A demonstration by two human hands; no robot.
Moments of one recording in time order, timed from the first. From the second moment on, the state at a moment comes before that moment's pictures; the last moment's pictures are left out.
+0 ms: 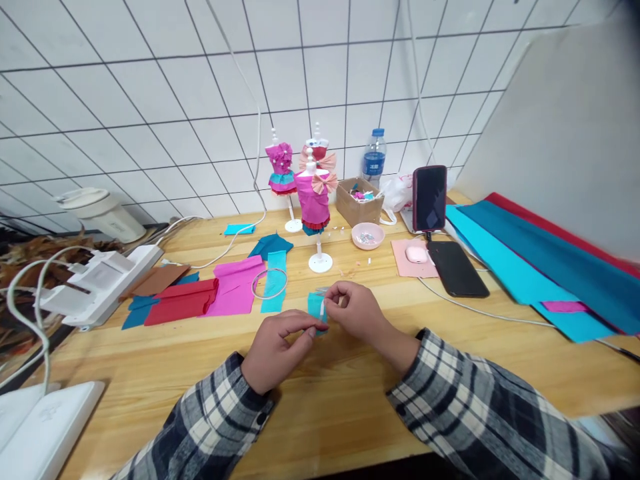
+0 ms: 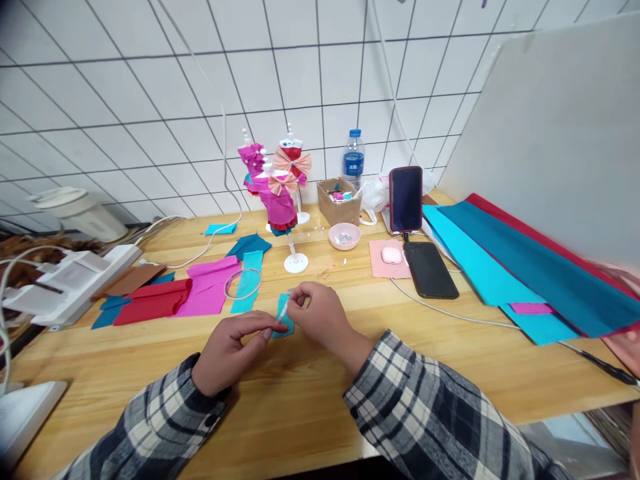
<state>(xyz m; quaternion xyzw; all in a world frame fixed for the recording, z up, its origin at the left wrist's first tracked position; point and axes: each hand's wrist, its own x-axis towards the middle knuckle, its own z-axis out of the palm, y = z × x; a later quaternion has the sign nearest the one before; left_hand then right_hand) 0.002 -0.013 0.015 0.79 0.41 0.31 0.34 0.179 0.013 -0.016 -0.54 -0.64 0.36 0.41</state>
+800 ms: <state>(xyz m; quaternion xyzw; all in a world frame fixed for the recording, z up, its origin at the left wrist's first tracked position) -0.010 -0.019 -0.006 0.77 0.32 0.42 0.36 0.263 0.175 0.062 -0.59 -0.52 0.17 0.60</state>
